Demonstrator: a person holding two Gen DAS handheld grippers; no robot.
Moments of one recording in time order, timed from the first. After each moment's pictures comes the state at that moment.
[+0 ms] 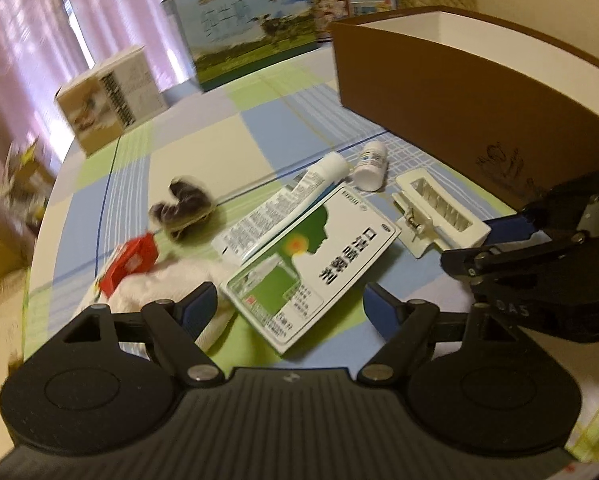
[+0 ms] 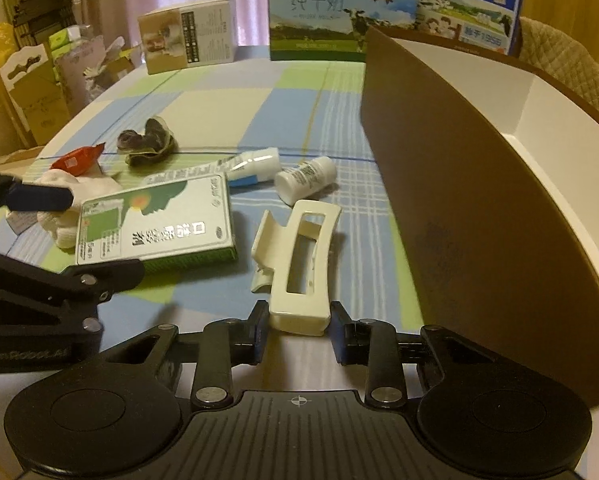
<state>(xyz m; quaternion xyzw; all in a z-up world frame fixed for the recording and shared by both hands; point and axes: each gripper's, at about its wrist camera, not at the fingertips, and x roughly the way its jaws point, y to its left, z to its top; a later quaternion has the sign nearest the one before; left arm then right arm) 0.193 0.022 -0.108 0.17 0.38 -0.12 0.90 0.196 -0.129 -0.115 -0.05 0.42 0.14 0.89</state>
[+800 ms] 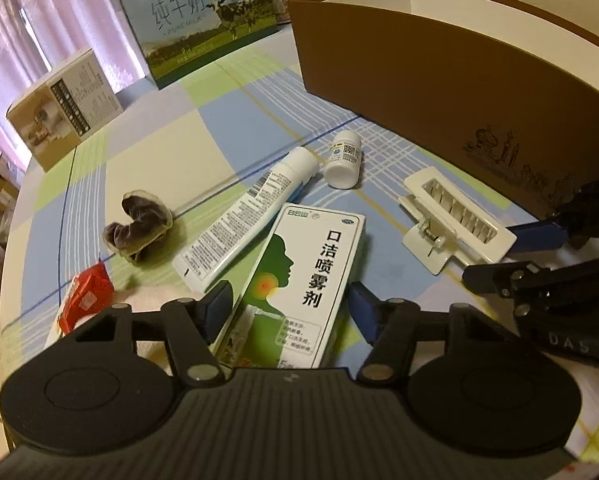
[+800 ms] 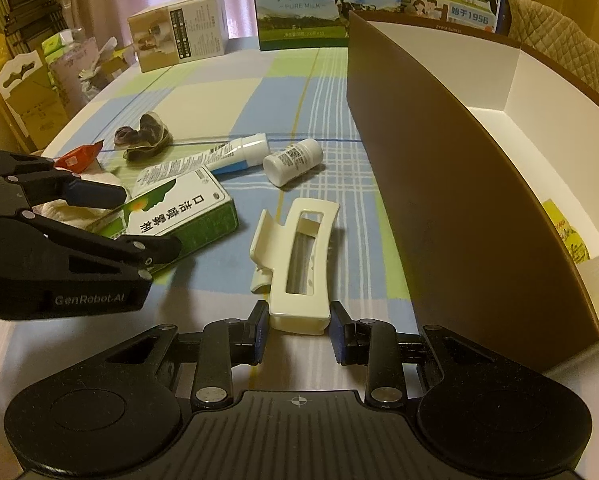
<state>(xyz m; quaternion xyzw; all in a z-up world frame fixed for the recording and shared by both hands) 0.223 0.003 -0.123 0.18 0.41 -0.16 0.88 0.187 -0.141 -0.111 -0.04 0.44 0.14 0.89</state>
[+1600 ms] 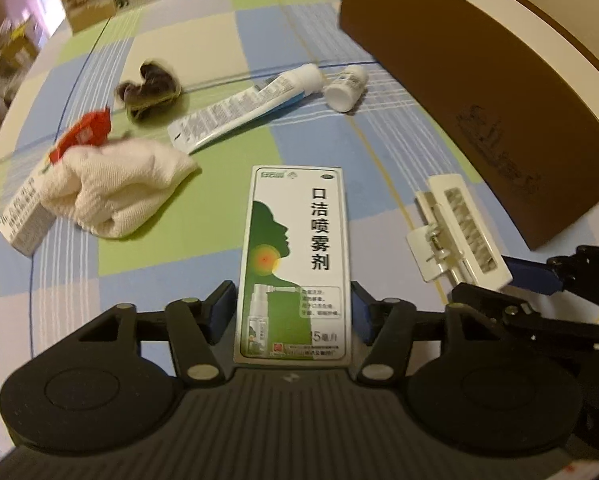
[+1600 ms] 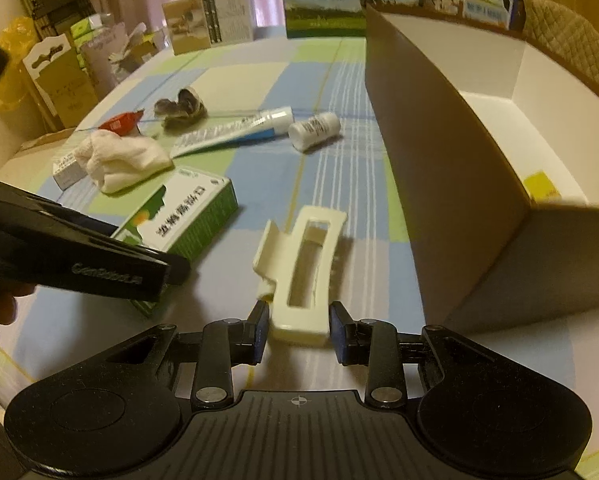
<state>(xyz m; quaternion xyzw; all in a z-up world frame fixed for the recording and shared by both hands) 0.185 0.009 -0.124 0.04 0.52 -0.09 0.85 0.143 -0.151 -0.101 -0.05 0.44 0.18 0.88</state>
